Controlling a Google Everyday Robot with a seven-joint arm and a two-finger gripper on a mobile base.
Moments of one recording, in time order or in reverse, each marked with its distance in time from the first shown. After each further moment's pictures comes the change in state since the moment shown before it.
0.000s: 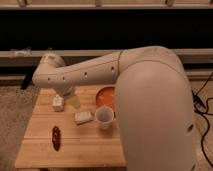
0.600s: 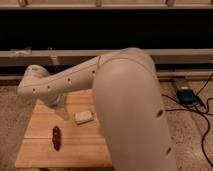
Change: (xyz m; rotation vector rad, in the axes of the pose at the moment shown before) arm -0.054 0.027 0.014 -0.064 0.026 0.118
